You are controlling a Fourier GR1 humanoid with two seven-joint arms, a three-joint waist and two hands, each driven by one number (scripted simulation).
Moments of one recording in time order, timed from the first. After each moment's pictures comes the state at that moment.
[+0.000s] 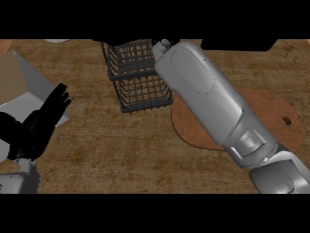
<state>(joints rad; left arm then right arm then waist) -0.10 0.21 0.06 -1.58 0.10 -0.08 0.24 -1.32 -0.01 0.22 -0.71 0.07 -0.53 0.15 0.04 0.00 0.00</state>
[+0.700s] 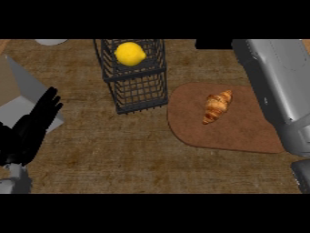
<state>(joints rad) -0.07 0.22 0.10 -1.59 0.12 -0.09 0.24 -1.22 -0.22 -0.06 -0.79 -0.08 -0.50 0.07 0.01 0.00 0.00</state>
